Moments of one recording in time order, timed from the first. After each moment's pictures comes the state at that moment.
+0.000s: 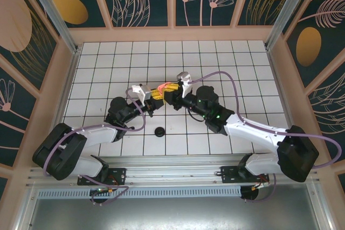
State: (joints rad) left arm -0.56 1.38 0.41 1.09 0.52 -0.19; right arm 0.87 1.27 0.74 0.45 -0.11 0.29
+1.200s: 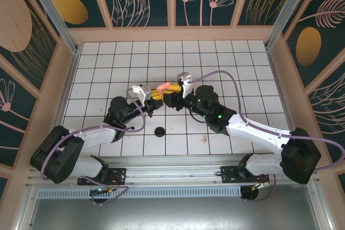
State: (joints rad) left arm -0.56 1.35 0.41 1.01 0.49 -0.14; right arm 0.88 1.24 0.77 0.33 -0.08 0.31
